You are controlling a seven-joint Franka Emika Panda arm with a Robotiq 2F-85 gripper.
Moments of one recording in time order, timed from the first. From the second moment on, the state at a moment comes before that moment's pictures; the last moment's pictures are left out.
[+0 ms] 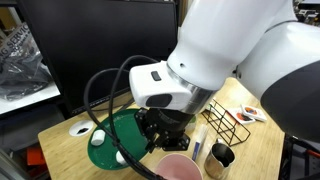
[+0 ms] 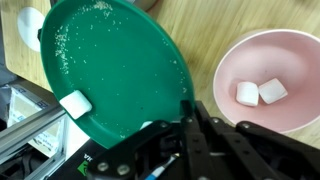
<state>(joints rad) 0.21 0.27 0.43 -2.20 -0.39 2.79 -0.98</state>
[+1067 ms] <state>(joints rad) 0.21 0.31 0.44 -2.18 -0.37 2.79 -1.04</state>
